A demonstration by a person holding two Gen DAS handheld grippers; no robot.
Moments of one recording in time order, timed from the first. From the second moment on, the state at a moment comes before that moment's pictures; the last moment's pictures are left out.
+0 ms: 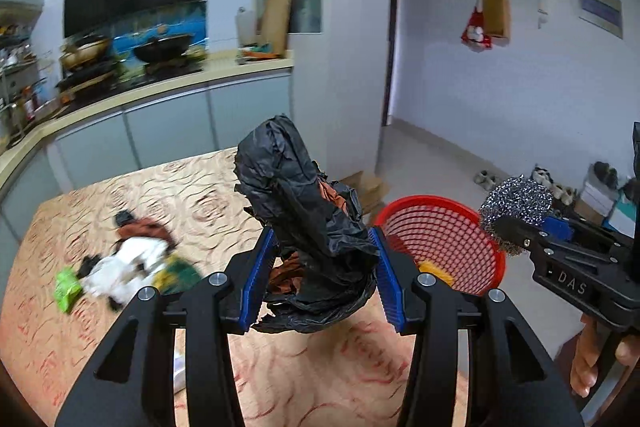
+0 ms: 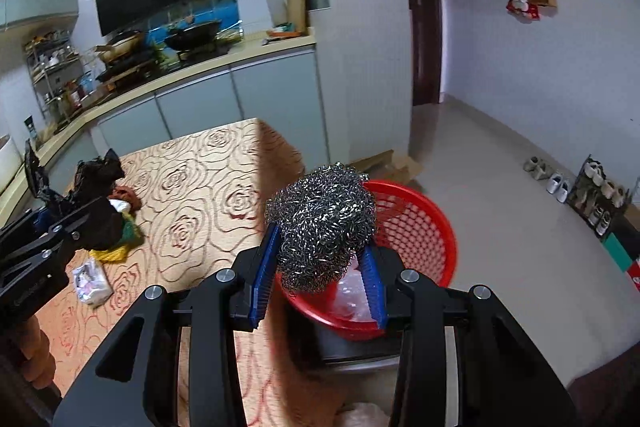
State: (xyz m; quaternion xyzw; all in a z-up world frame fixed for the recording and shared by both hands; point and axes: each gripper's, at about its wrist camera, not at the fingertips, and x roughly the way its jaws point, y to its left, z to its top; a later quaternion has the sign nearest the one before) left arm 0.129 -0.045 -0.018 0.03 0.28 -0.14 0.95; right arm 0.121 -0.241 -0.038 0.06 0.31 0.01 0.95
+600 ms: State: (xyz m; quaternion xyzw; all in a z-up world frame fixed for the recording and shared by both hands) left arm 0.209 -0.131 -0.070 0.02 0.37 -0.26 0.89; right arm 0.154 -0.291 -0.080 0.05 0.37 -0.03 0.93
